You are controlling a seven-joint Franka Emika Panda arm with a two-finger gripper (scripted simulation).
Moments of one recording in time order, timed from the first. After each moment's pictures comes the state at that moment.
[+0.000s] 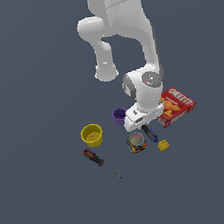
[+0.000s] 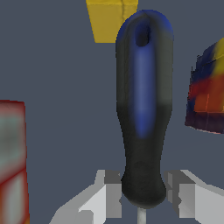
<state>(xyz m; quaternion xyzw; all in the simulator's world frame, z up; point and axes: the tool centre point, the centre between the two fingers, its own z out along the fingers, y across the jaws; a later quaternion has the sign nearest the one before) -0.036 0.147 0.039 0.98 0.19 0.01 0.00</state>
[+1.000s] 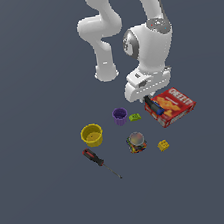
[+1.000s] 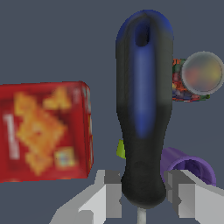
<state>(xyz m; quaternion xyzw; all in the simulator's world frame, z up) -0.088 0.159 0.180 0.98 0.19 0.00 0.00</state>
